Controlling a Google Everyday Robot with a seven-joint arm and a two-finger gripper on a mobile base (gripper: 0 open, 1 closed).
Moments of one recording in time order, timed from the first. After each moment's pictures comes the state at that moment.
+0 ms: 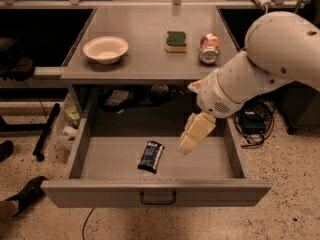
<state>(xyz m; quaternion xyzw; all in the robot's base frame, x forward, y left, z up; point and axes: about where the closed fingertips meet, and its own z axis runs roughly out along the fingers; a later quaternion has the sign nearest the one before) 0.497 -0.070 0.839 -0.61 0.74 0.13 0.26</state>
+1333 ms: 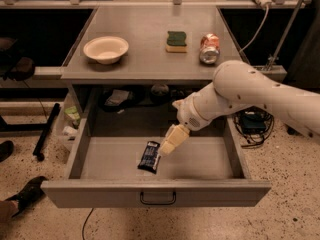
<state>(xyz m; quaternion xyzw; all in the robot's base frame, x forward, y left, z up) 0.558 -0.033 0.728 -0.57 0.75 0.19 0.28</state>
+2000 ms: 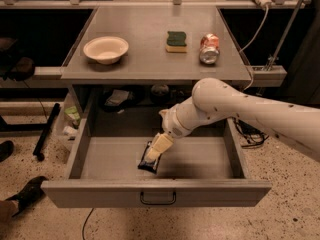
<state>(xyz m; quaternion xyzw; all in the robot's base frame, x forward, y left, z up) 0.576 0.010 0.672 -0.58 0.73 0.21 0.28</state>
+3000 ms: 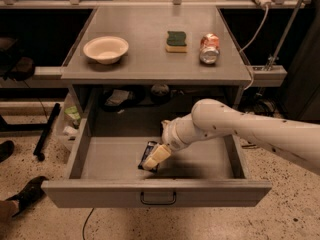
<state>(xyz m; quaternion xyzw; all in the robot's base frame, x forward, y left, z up) 0.577 0.015 0.622 -0.54 0.75 0.21 0.30</state>
